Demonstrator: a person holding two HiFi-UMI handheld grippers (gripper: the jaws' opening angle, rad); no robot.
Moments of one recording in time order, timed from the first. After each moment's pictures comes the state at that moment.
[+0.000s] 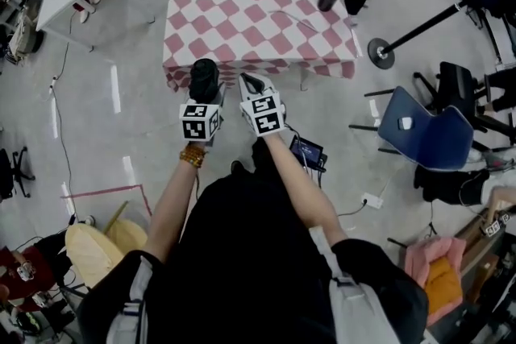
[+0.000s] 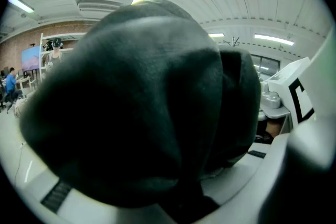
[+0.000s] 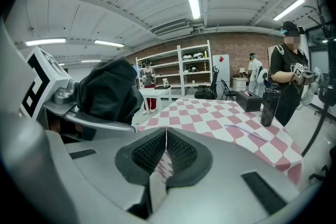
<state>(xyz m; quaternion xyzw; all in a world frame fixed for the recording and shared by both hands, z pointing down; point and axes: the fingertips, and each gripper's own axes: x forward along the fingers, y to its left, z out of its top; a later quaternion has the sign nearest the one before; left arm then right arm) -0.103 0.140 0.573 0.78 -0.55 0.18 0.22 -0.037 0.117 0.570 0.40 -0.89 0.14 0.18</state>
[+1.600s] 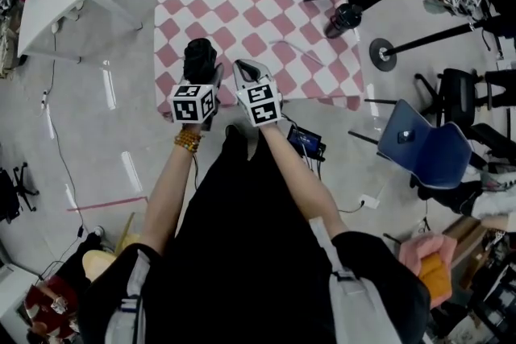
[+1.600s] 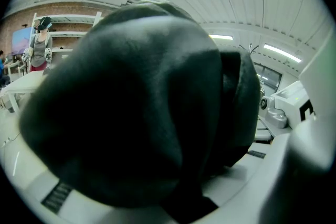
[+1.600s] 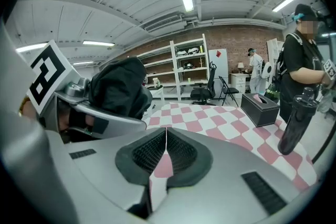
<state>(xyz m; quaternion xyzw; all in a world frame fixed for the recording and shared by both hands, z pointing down) -0.134 -0.133 0.581 0.79 -0.52 0.17 0.28 -0.080 -0.135 0.581 0.40 -0.88 0.17 0.19</state>
